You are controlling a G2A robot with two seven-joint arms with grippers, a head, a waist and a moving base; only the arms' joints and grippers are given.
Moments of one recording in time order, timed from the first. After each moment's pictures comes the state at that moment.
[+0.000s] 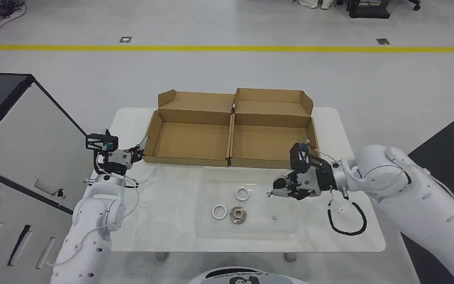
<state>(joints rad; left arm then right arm) 1.73 -1.15 -1.60 -1.80 1.33 0.00 0.00 -1.30 -0.63 1.11 -1.88 -0.05 -0.76 0.96</state>
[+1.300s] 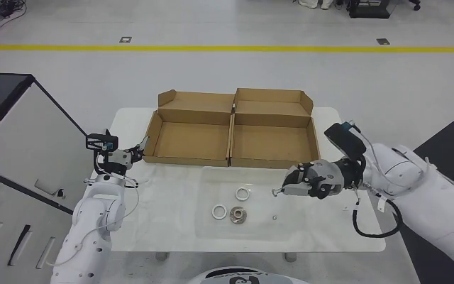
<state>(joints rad) 1.73 -1.15 -1.60 -1.80 1.33 0.00 0.00 -1.23 -0.55 1.05 -1.91 0.44 -1.01 0.81</state>
